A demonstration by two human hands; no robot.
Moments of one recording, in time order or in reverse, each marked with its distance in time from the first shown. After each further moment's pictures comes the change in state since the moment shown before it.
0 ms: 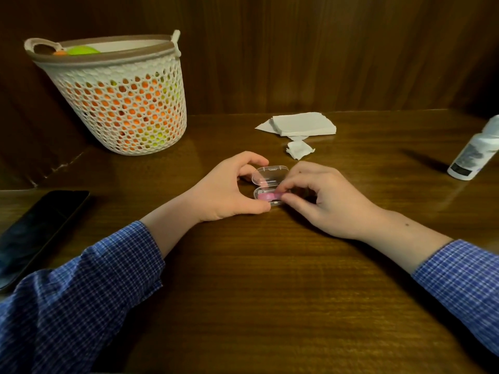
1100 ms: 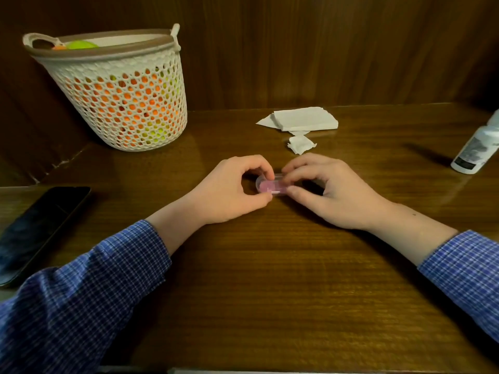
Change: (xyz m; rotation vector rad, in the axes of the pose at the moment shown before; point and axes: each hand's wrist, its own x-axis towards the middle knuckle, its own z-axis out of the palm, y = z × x) left_hand -0.011 0.012 0.005 0.140 0.062 0.112; right_hand 0.000 0.005 -0.003 0.065 0.000 0.042
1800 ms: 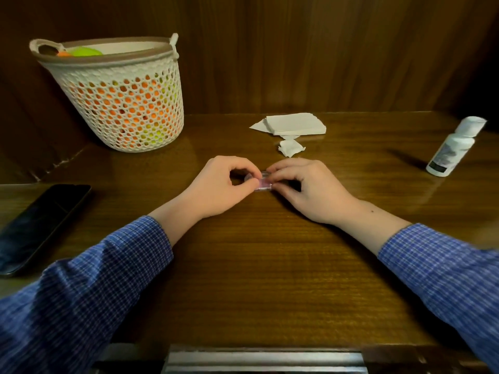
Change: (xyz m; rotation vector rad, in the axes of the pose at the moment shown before) left_hand 0.000 0.000 0.002 0.001 0.130 -0.034; right_hand 0.008 0.000 0.009 -0.169 0.023 -0.030
